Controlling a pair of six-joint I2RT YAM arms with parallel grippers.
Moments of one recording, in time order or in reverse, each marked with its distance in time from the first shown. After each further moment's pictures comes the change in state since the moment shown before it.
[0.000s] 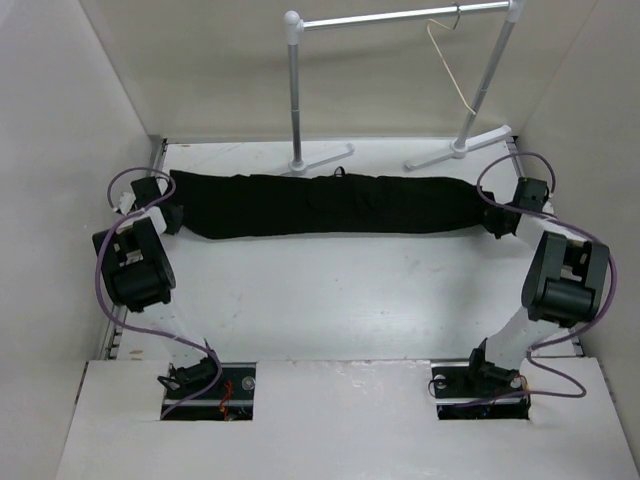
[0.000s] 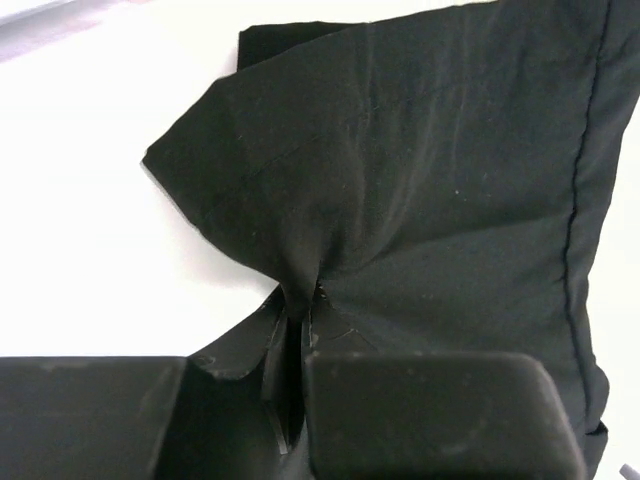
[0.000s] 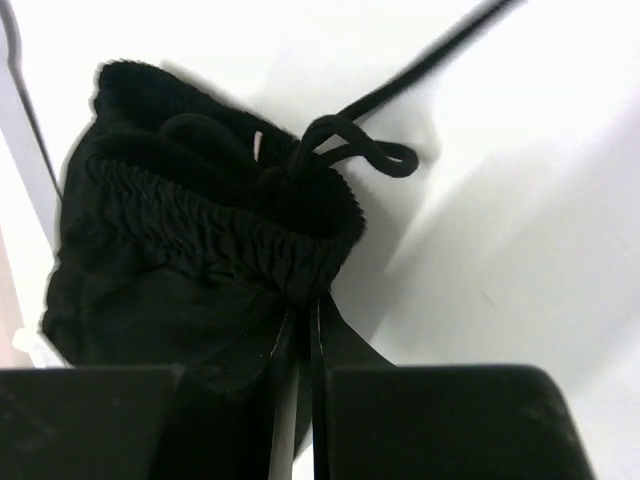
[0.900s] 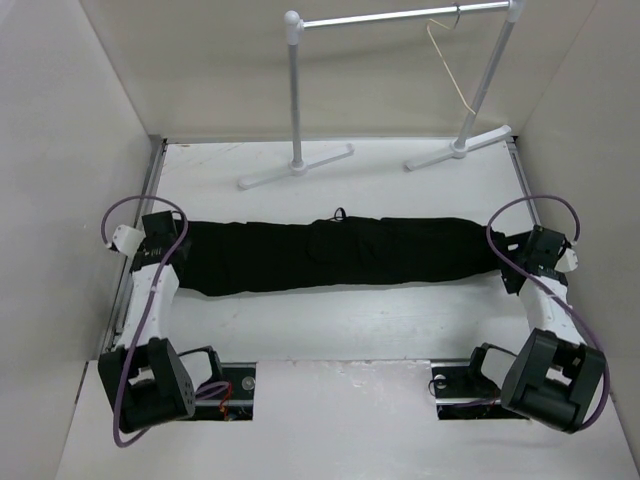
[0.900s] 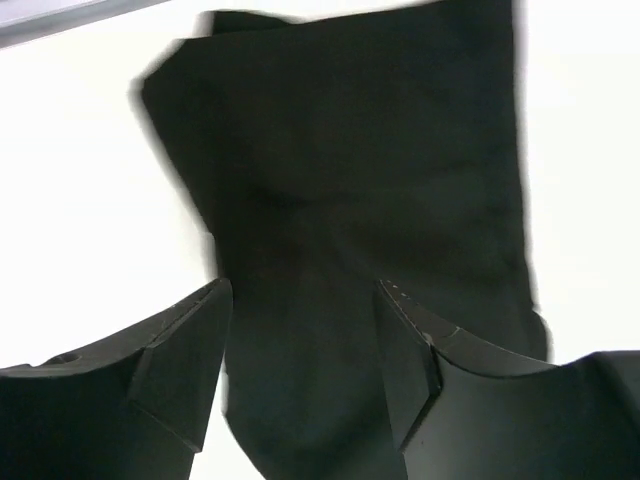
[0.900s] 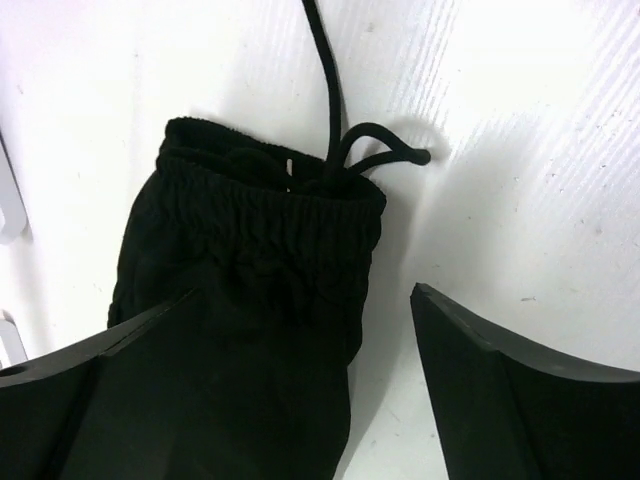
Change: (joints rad) left arm -0.092 -0.761 -0.430 -0.392 -0.329 -0.012; right arm -0.108 -0.645 -0.467 -0.120 0.072 -0.034
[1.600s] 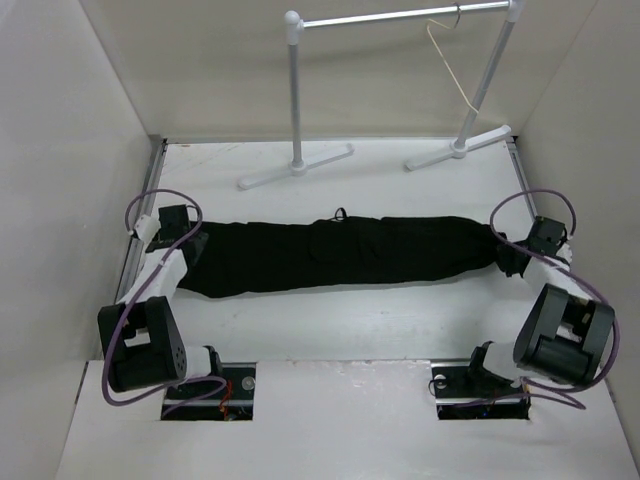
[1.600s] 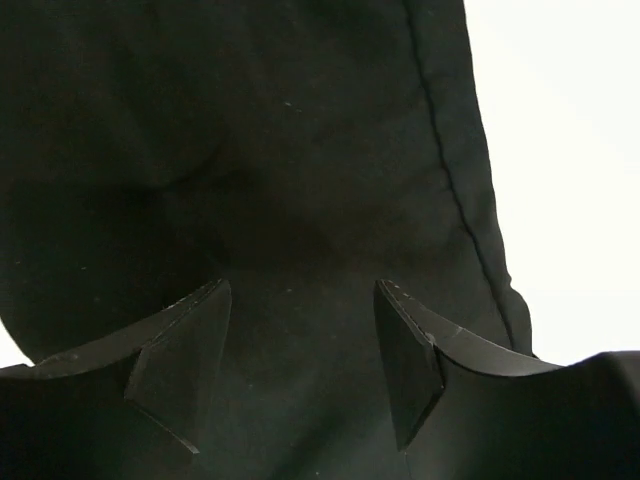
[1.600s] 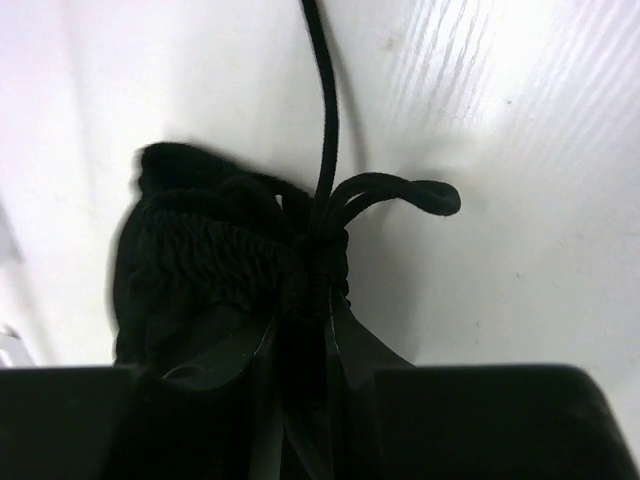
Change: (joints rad) left arm -0.086 0.185 0.008 0.188 0.103 0.017; right arm -0.027 0.269 0.084 0.089 -0.078 0.025
